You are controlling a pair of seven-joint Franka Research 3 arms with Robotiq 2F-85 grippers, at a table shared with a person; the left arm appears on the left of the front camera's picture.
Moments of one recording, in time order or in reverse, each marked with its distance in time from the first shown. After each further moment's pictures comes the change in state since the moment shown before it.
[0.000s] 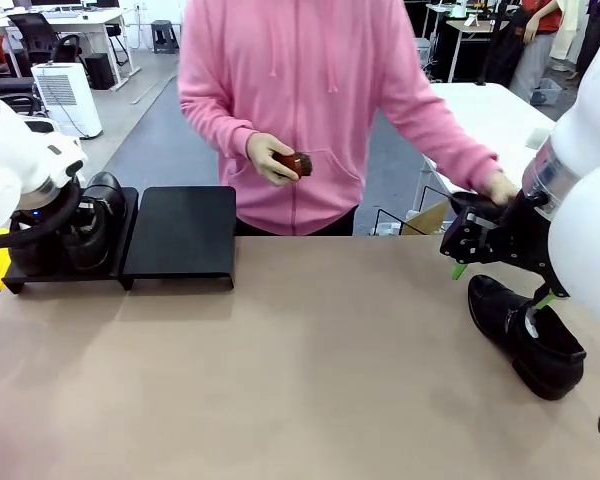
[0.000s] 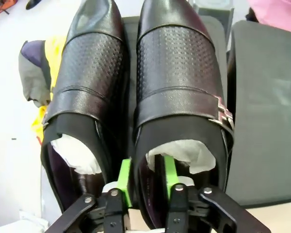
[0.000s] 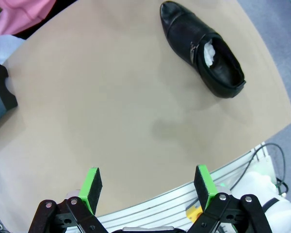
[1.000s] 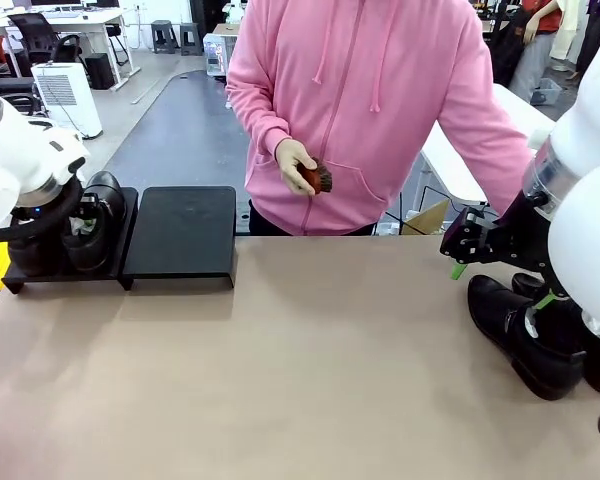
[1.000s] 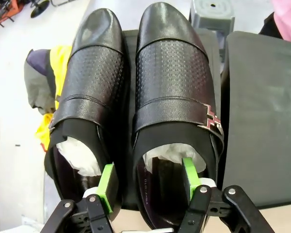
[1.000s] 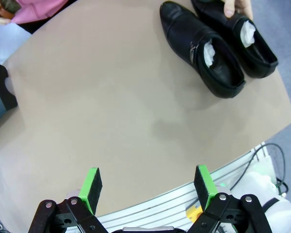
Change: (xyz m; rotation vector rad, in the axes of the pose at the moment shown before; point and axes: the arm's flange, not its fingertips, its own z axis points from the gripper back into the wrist) left arm 0.001 -0.007 0.012 0.013 -0.047 -0.002; right arm 0.000 0.000 0.000 0.000 0.000 0.000
